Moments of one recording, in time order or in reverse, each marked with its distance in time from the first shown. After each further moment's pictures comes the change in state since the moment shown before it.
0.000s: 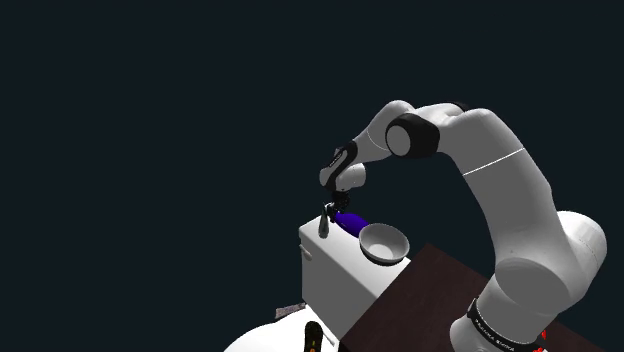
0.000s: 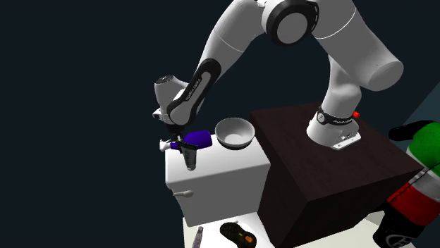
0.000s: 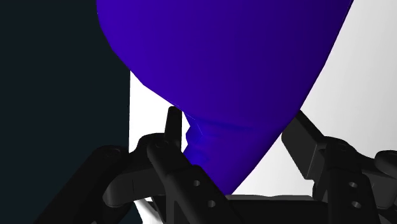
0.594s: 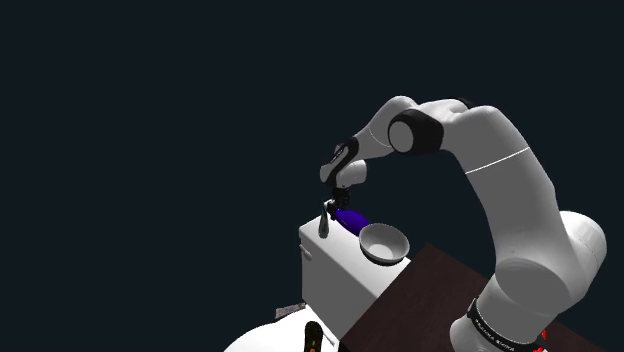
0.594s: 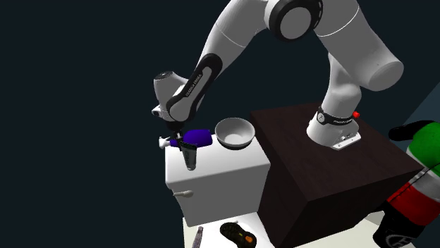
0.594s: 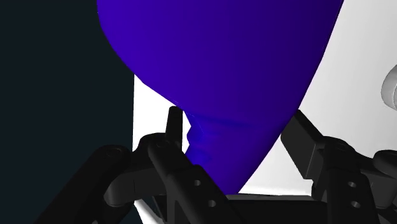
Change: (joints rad) arm 0.004 -0.037 -0.006 -0.021 -0.004 -0.017 0.003
